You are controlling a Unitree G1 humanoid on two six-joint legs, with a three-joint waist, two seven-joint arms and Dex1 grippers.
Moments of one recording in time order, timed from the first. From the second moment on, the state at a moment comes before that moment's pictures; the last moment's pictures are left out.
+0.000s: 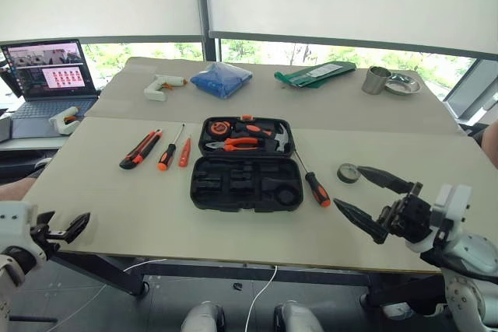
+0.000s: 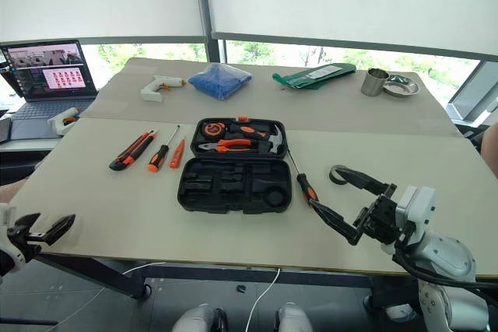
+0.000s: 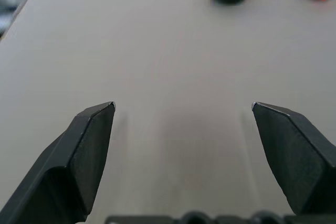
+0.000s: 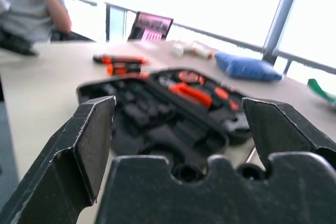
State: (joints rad) left arm 0.19 0.73 0.63 0.09 -0.51 0.47 -0.57; right arm 0.08 -0.57 -0.30 -0.37 0.64 0.01 0.92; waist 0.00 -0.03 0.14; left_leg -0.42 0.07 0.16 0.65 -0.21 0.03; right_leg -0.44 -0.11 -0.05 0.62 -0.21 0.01
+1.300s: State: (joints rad) left arm -0.77 0.50 0.08 0.61 -0.24 0.61 -0.39; right arm 0.07 -0.57 -0.25 -0.40 0.60 0.04 0.89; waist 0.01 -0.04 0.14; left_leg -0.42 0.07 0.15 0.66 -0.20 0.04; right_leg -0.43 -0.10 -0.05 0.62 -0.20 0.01
